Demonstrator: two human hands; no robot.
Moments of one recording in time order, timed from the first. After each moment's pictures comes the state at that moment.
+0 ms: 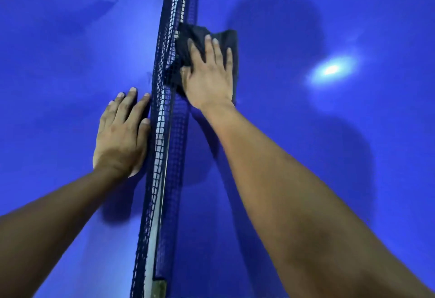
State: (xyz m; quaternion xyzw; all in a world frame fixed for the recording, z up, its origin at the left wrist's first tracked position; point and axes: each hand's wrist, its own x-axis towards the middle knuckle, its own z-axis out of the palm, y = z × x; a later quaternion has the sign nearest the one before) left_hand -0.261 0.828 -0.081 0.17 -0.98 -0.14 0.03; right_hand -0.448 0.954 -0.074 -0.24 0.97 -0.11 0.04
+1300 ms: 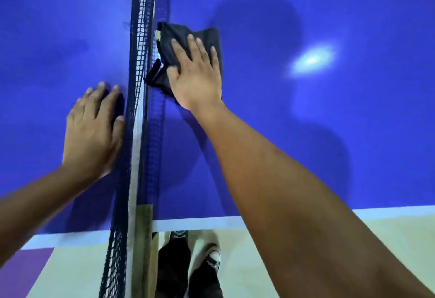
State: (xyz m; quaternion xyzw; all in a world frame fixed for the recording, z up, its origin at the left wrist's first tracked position) left_hand -0.155 0.873 -0.064 0.14 -0.98 -0.15 0.02; right_hand -0.333 1.028 -0.069 -0.22 0.96 -0.13 0.07
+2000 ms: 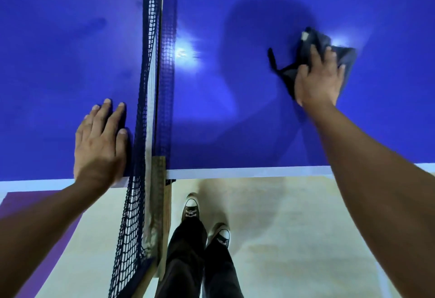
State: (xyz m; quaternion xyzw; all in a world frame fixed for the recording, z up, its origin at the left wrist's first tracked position) left_hand -0.050 0.907 -0.060 0.19 -0.97 -0.16 0.03; right_hand -0.323 1.268 -0.065 0.04 0.99 -0.11 0.01
